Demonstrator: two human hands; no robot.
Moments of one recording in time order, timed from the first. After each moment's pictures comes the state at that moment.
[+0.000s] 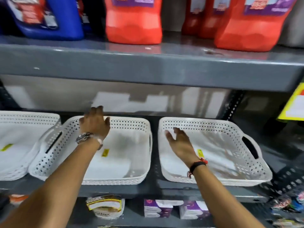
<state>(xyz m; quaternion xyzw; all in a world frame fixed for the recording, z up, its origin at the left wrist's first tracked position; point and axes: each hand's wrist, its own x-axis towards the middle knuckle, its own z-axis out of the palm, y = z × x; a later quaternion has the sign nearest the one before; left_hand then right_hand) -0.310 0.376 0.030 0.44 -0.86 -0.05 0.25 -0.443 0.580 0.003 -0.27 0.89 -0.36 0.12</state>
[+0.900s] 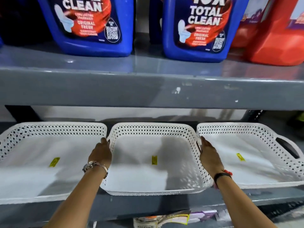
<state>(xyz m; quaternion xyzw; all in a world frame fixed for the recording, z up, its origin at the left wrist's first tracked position) -0.207 0.210 -0.026 0.44 -0.86 -0.23 0.08 -0.390 0.478 -0.037 -0.19 0.95 -0.24 0.04</state>
